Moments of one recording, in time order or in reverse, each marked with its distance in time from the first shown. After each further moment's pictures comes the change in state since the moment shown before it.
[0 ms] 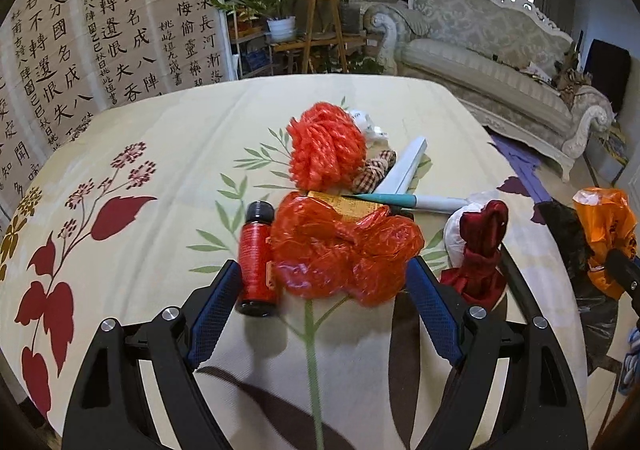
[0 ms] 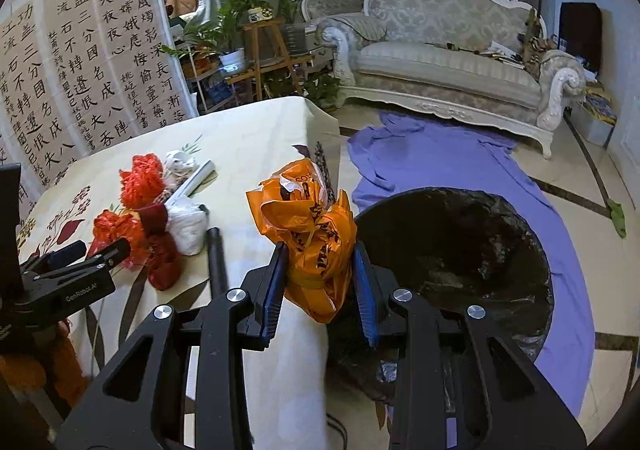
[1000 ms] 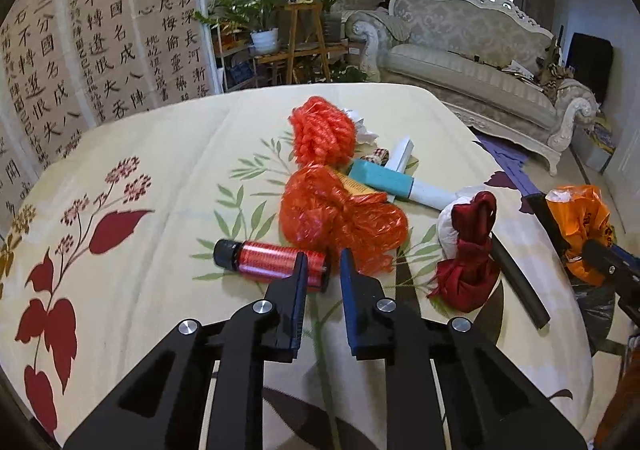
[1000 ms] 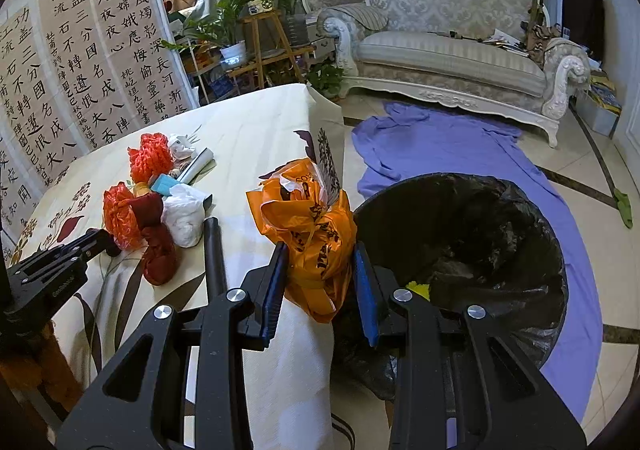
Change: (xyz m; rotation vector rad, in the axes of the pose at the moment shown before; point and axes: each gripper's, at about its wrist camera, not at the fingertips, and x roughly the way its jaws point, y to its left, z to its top) left arm -0.011 0.010 -0.005 0.036 -0.038 -0.055; right arm 0.010 0.001 -0.008 0.013 0.027 0.020
